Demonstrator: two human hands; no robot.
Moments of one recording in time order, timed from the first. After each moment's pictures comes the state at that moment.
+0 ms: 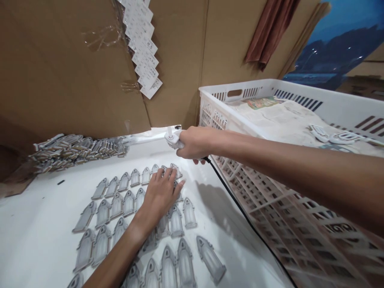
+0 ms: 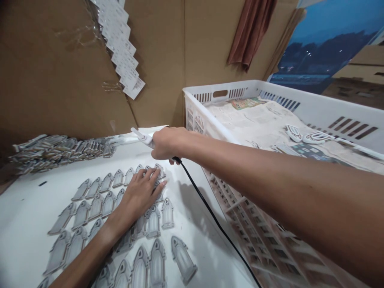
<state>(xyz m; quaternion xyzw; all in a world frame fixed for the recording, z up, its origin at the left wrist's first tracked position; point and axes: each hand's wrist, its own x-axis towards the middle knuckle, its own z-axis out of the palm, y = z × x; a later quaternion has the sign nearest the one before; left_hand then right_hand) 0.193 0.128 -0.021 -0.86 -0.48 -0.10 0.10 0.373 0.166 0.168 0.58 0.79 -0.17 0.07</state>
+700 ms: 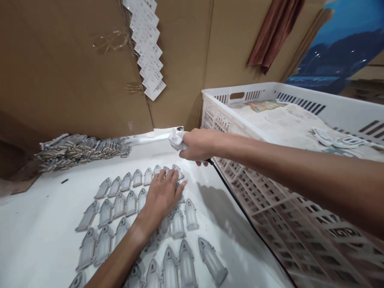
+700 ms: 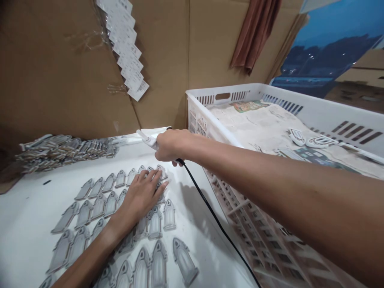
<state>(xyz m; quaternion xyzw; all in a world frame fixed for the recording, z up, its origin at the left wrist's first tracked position) 0.196 0.123 -0.015 -0.86 -0.50 -0.07 0.12 0.374 0.166 0.169 0.58 0.79 -0.18 0.07</state>
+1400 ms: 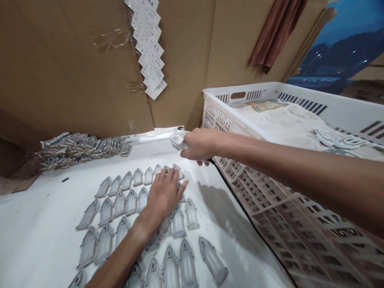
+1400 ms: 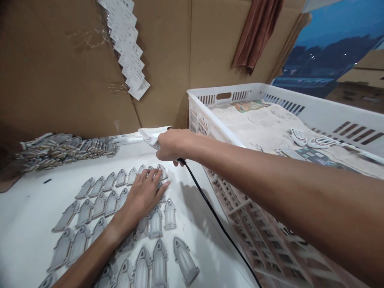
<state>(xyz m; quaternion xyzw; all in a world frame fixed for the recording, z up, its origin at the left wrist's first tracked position) 0.199 0.124 -0.020 -0.86 -0.50 -0.10 0.10 0.373 0.166 0.168 0.59 0.79 -0.18 0.08</state>
